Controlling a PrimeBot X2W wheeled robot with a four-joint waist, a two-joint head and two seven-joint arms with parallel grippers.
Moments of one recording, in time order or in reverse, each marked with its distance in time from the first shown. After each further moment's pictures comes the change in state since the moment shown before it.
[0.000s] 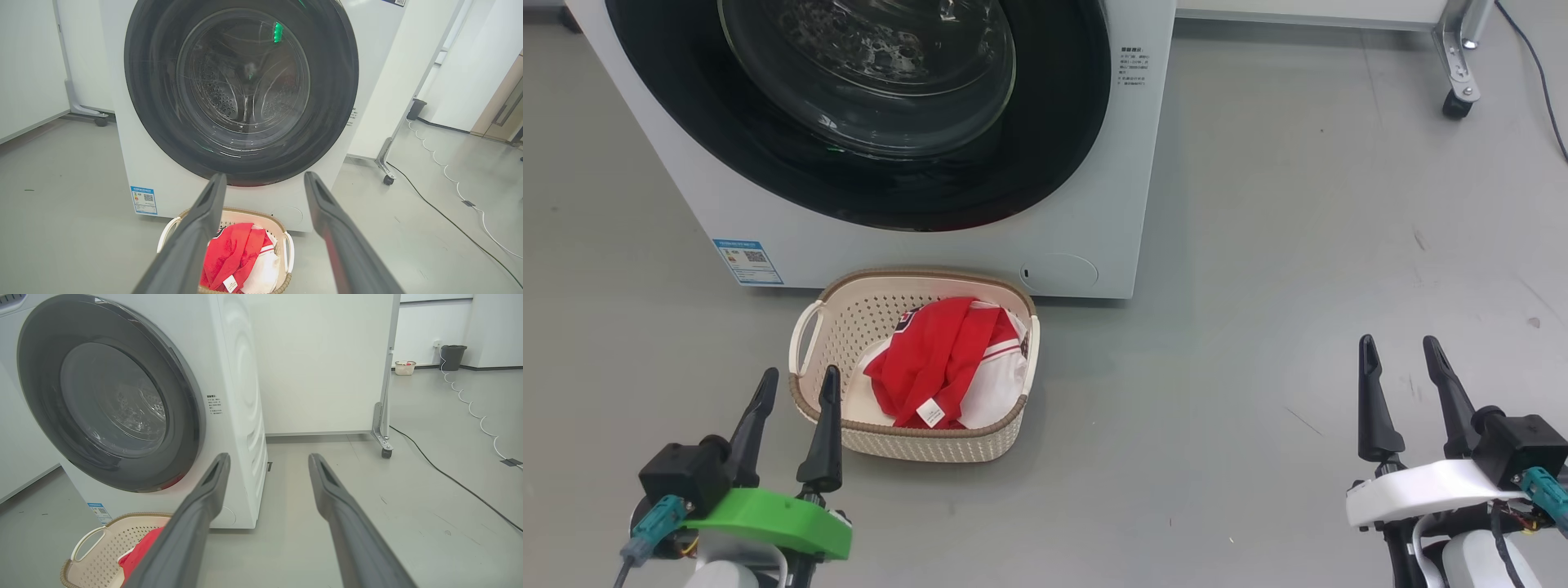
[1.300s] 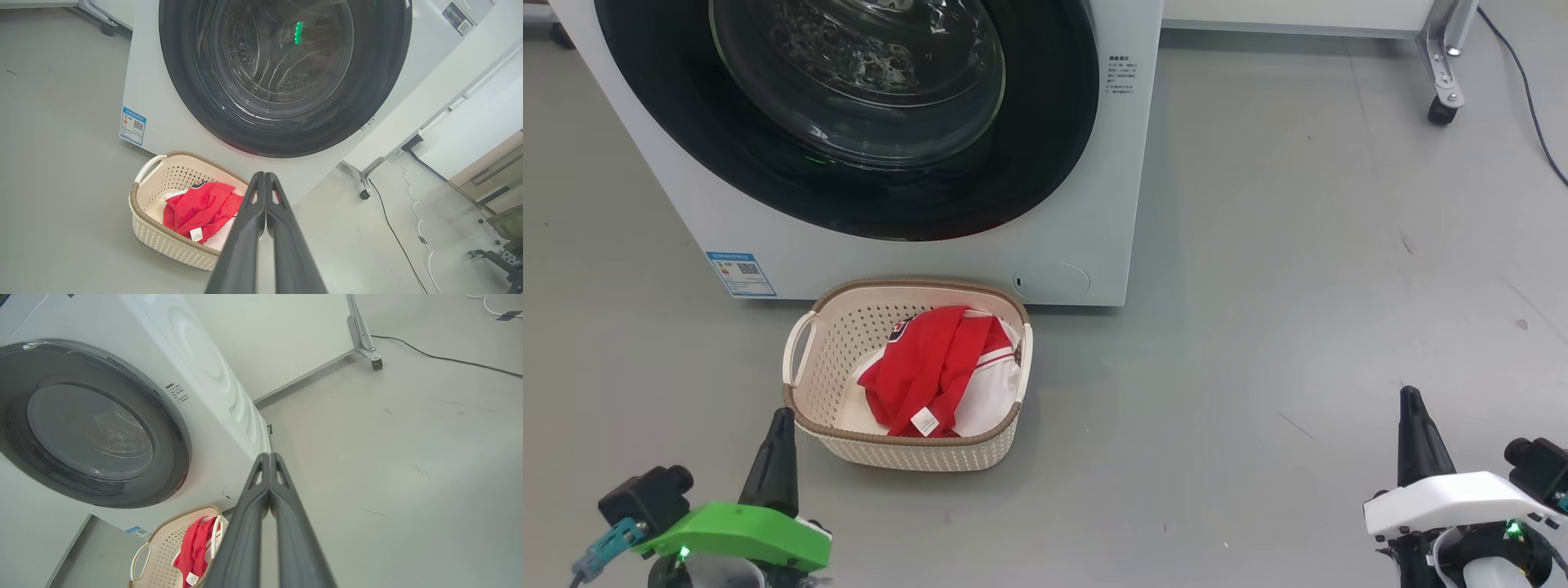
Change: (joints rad) left arm 0.038 -0.029 0.051 0.044 -0.318 0.000 0.097; right arm 0.020 0.028 -0.046 0.086 0.379 0.010 0.102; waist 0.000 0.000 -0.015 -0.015
